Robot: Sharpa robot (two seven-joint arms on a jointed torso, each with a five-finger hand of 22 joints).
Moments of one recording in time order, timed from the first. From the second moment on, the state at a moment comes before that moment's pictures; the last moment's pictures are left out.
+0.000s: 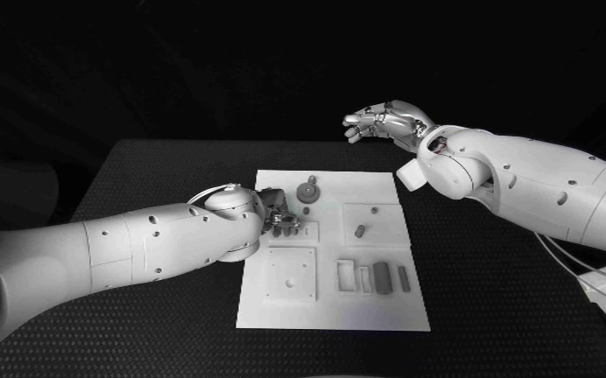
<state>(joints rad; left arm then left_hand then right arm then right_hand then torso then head) 1.24 -0.56 -0.23 1.36 -1.25 -0.14 -0.53 0.60 -0.03 0.62 -0.23 0.09 1.16 0.03 0.36 0.74 1.26 -0.07 0.74 0.68 1.09 -0.17 1.32 0.72 0.02 1.22 -0.26 0.72 1.31 1.28 -0.69 -0.02 1.24 -0.47 -0.15 0.20 0.84 -0.06 0.51 -0.19 0.08 0.73 0.19 0.32 0.43 0.82 0.19 0.49 0.15 0.73 0.19 0.50 0.47 0.16 0.41 0.22 0.28 1.16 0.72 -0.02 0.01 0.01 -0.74</state>
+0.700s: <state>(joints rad) 1.24 -0.56 -0.23 1.36 -1.25 -0.13 -0.53 0.62 -0.01 0.62 -0.24 0.09 1.16 0.03 0.36 0.74 1.26 -0.07 0.73 0.68 1.09 -0.17 1.32 0.71 0.02 1.22 -0.25 0.72 1.31 1.28 -0.69 -0.02 1.24 -0.47 -0.15 0.20 0.84 -0.06 0.51 -0.19 0.08 0.73 0.19 0.32 0.43 0.82 0.19 0.49 0.15 0.73 0.19 0.50 0.47 0.16 0.41 0.23 0.28 1.16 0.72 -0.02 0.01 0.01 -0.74</state>
